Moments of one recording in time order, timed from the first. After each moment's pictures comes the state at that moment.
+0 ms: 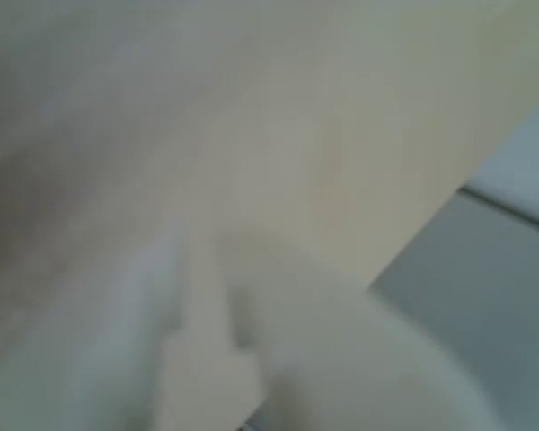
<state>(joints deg) 2.9 185.2 169.8 59.8 3.6</state>
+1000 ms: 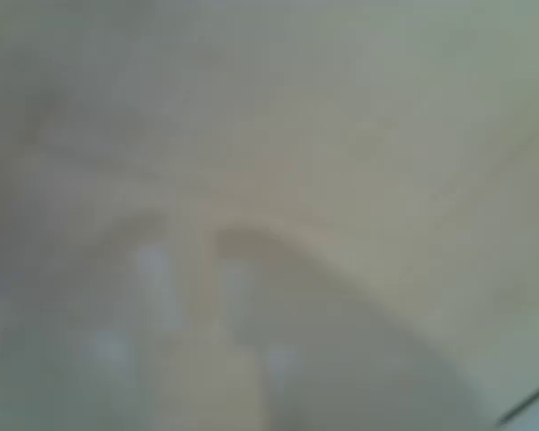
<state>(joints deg) -33.0 125.7 132.0 61.1 -11.1</state>
